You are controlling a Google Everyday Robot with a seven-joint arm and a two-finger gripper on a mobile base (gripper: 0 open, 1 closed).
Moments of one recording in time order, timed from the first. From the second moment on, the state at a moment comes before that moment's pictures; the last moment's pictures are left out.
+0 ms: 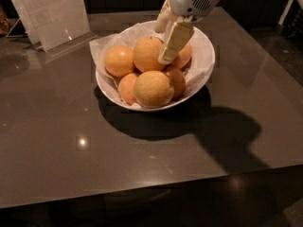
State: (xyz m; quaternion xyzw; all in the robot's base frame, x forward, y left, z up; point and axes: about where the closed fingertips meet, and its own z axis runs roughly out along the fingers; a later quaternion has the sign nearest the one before) arm 0.572 -0.033 0.983 -0.73 0.64 0.09 0.23
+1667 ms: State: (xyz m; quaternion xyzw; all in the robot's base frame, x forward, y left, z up) arm 0.599 -0.008 0.952 -0.73 0.64 0.12 0.21
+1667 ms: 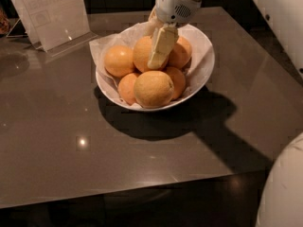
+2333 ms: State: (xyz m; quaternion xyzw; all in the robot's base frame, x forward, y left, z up) arm 0.606 -0.009 0.935 -0.73 0.64 0.14 0.20
